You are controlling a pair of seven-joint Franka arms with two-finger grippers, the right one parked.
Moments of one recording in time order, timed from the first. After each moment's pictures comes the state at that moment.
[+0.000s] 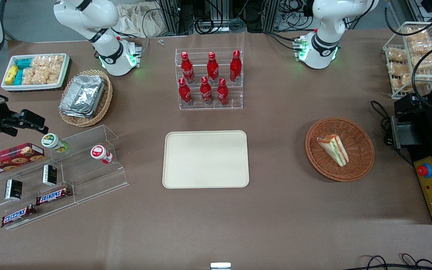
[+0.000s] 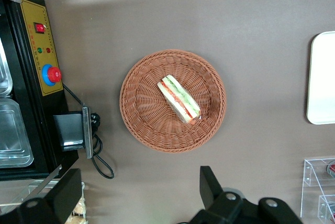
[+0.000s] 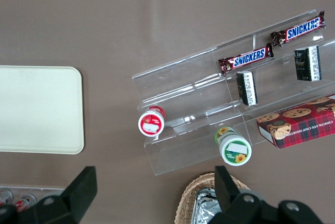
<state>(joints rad) 0.18 0.13 -0.22 -1.38 0.07 1.44 0.05</state>
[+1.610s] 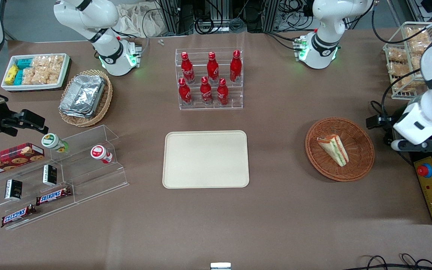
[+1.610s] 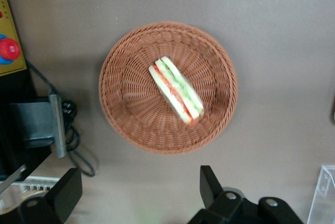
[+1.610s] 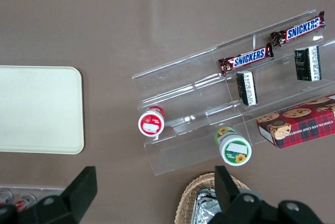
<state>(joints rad) 0.18 0.14 -0.22 -1.72 0.07 1.69 -0.05</state>
